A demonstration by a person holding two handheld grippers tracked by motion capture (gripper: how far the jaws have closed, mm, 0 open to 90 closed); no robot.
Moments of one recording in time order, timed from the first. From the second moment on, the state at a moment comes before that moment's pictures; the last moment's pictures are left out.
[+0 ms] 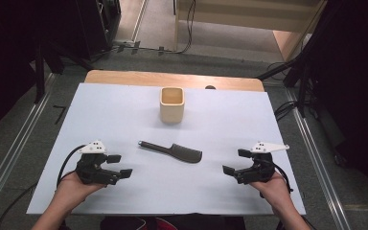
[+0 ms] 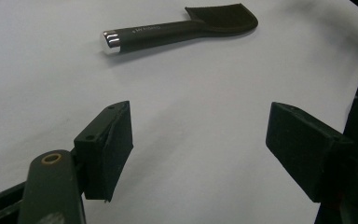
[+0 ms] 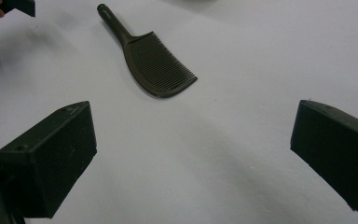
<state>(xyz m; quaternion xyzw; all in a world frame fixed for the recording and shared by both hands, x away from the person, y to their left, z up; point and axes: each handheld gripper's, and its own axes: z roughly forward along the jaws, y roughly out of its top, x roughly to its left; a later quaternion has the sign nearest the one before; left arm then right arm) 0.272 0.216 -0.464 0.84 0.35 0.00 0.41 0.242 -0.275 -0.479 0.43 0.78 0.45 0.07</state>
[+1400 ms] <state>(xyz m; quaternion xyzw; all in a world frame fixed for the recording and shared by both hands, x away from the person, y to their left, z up) 0.275 0.221 -0.462 0.84 0.36 0.00 0.41 0.241 -0.266 -0.483 0.43 0.80 0.43 0.05</state>
